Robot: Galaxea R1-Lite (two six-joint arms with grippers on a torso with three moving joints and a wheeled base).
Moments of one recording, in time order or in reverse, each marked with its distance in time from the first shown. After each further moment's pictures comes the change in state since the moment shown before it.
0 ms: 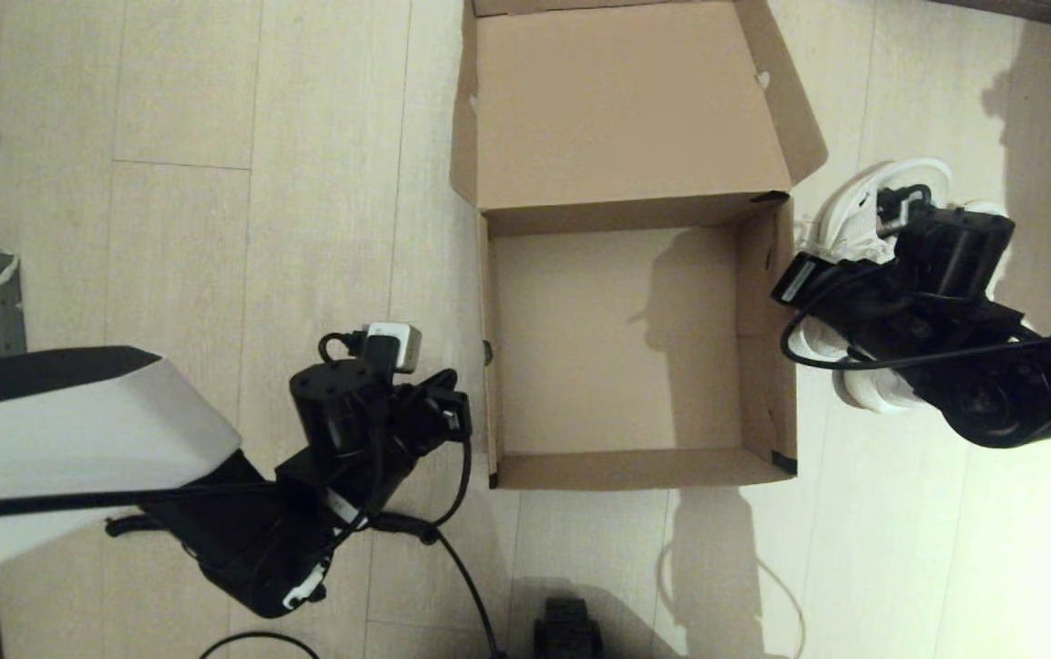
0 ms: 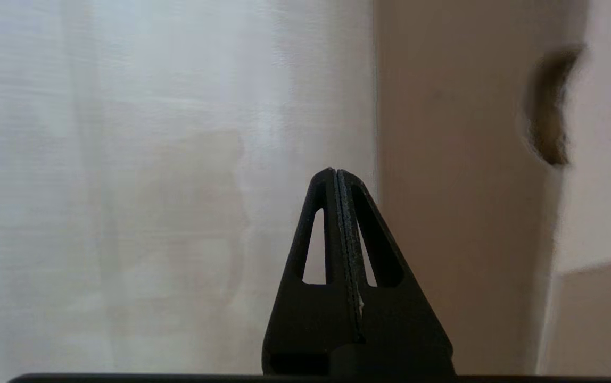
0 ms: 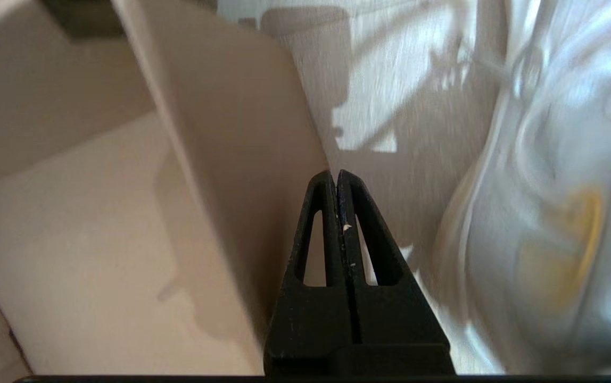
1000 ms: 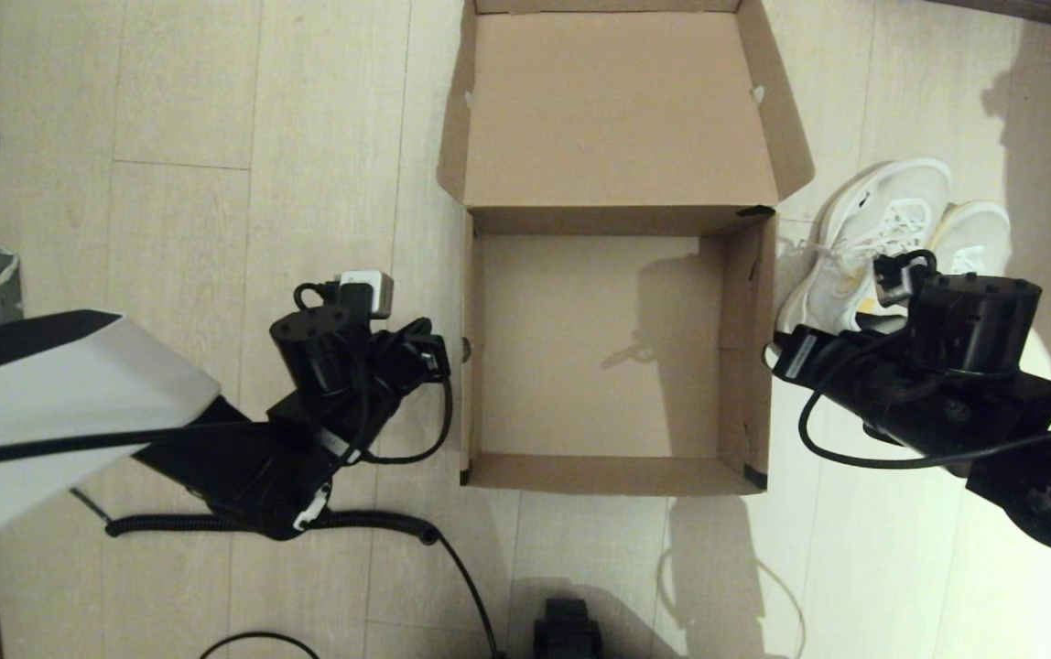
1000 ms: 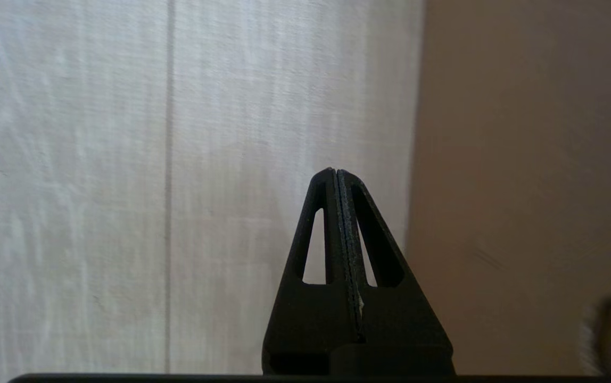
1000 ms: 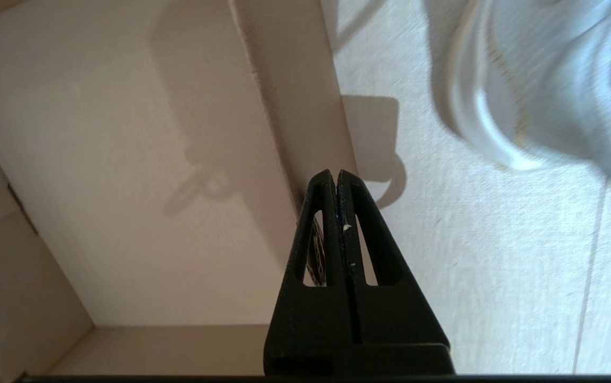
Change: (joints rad) left arm 0.084 0.021 -0.216 0.100 -0.007 0.000; right arm 0.094 -0.148 0.306 -0.003 -0.025 0.005
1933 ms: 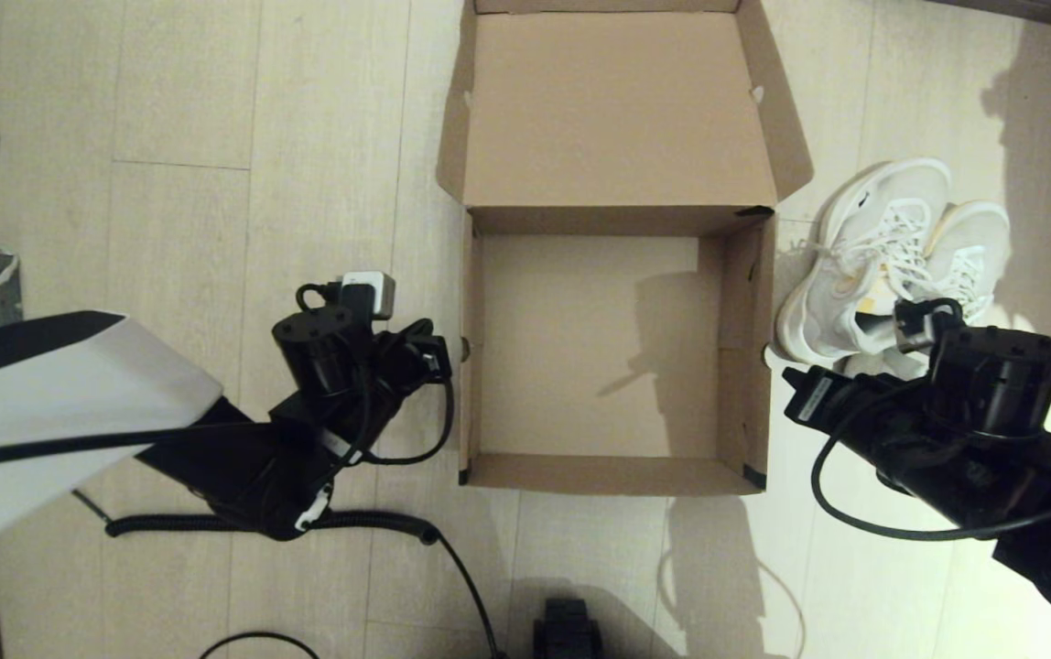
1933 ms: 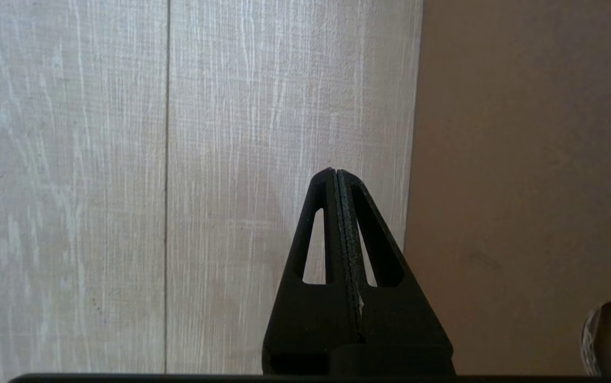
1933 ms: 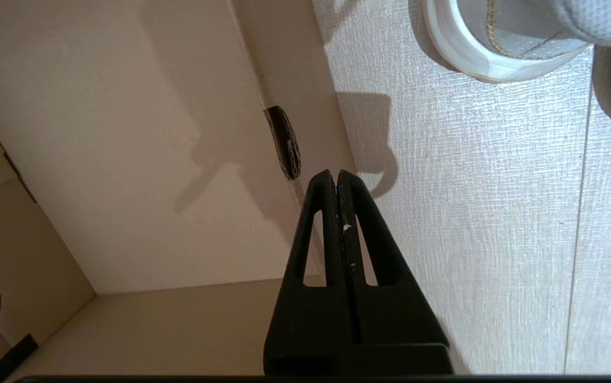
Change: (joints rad) left arm -0.001 0.005 -0.006 0.001 0.000 0.000; right arm 0.032 -0.028 0.203 -0.160 -0.043 0.049
